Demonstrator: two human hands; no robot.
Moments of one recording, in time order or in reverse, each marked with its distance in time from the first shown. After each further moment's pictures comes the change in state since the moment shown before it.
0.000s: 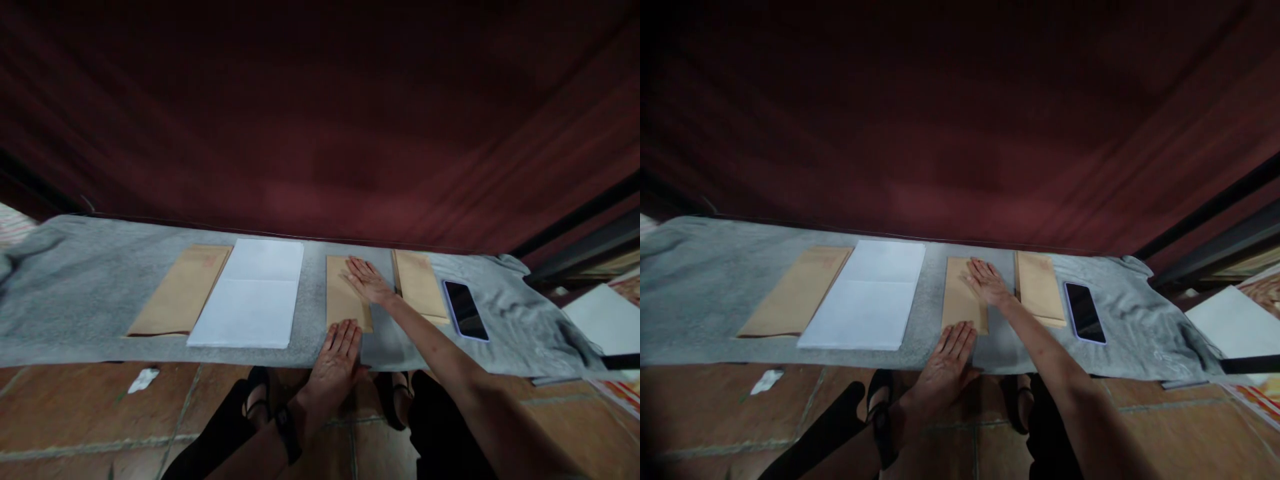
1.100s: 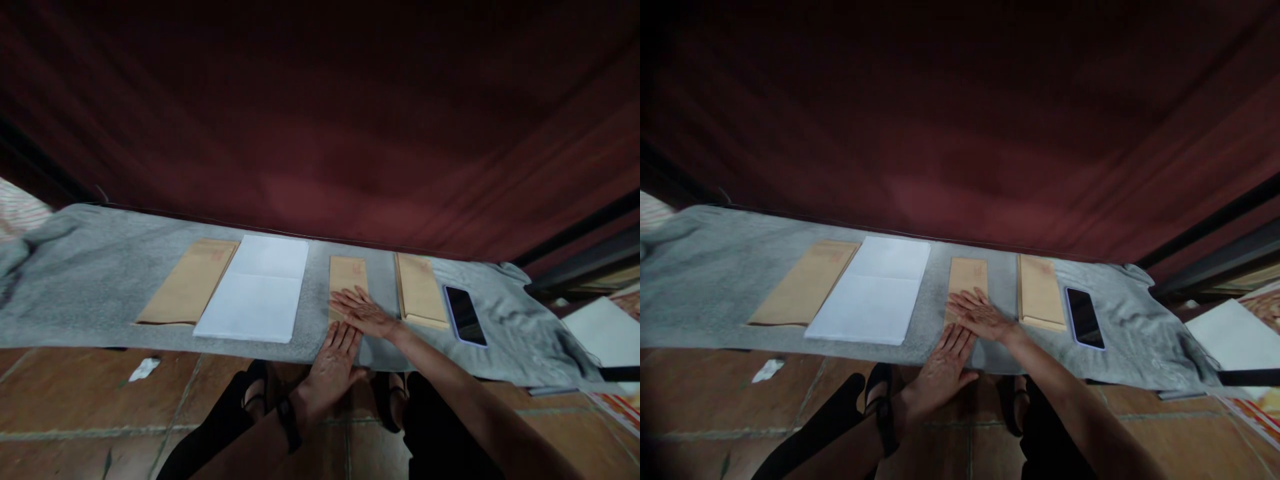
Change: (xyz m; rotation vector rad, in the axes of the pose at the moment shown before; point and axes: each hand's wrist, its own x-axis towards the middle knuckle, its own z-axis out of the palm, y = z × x) left_hand -0.002 0.004 -0.006 0.064 -0.022 -0.022; right_hand -0.060 -0.058 -0.029 0.199 -0.286 -0.343
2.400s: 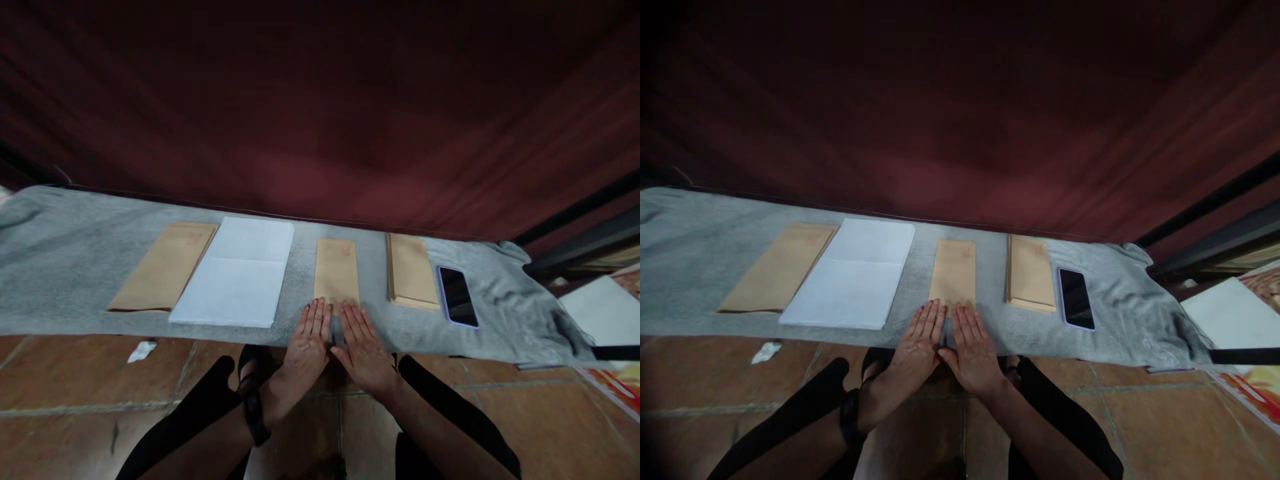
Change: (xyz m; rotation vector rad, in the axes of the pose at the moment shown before) left_hand -0.012 -0.004 0.001 0.200 0.042 -0.143; right_hand -0.079 -0.079 0.070 -0.263 0.424 0.267
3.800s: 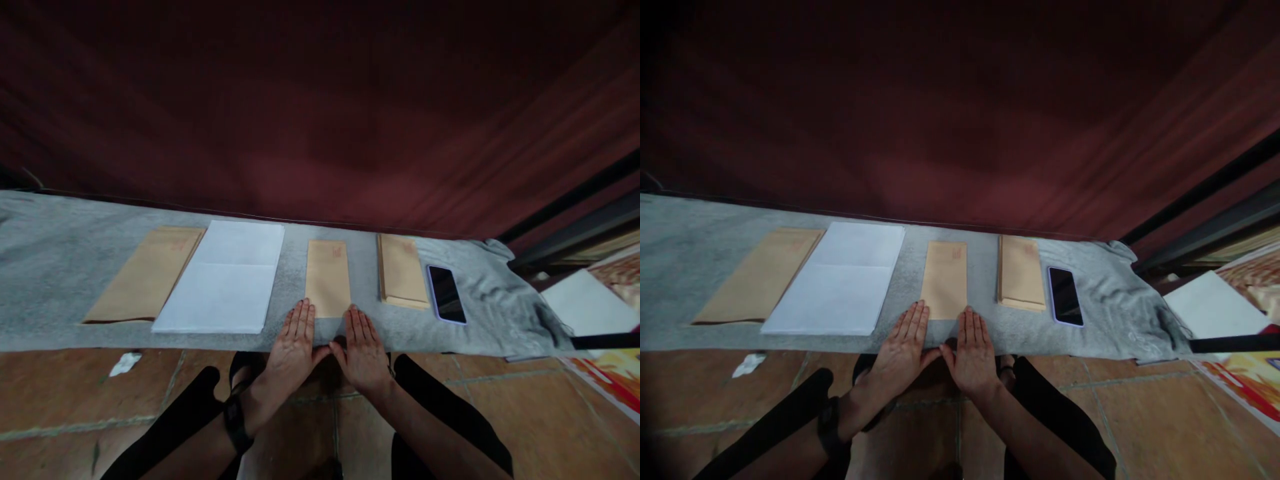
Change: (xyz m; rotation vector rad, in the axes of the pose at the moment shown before) left_hand 0.001 -0.013 -0.008 -0.007 0.031 -0.025; right_hand -0.009 -0.005 0.009 -0.057 0.092 0.242
